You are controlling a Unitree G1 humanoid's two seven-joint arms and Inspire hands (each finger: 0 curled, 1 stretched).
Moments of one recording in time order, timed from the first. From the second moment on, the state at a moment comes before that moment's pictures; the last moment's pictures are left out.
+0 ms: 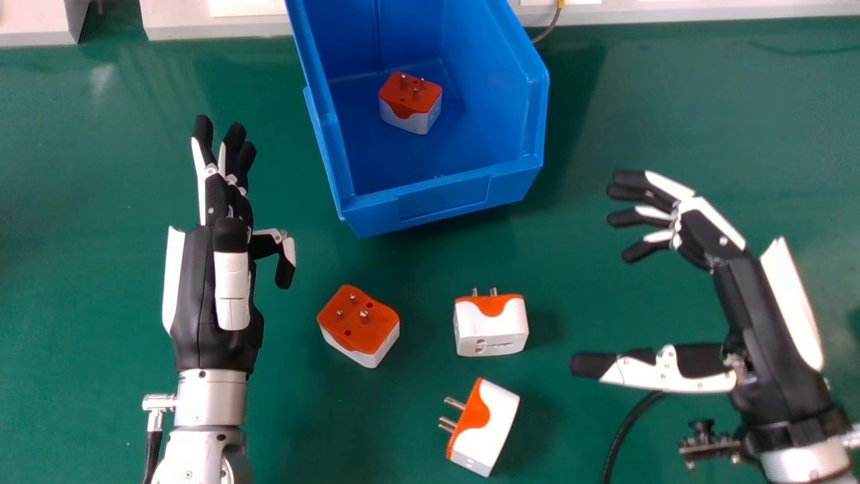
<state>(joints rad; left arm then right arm) -0.28 0.07 0.26 1.02 -0.24 -1.12 -0.36 0.11 -0.30 -0.03 0.42 -0.20 -1.02 -0.05</state>
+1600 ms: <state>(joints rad) -0.26 0.08 0.26 1.00 -0.24 -1.12 -0.37 0.21 -0.21 0.14 0.56 -0.17 -1.08 0.12</state>
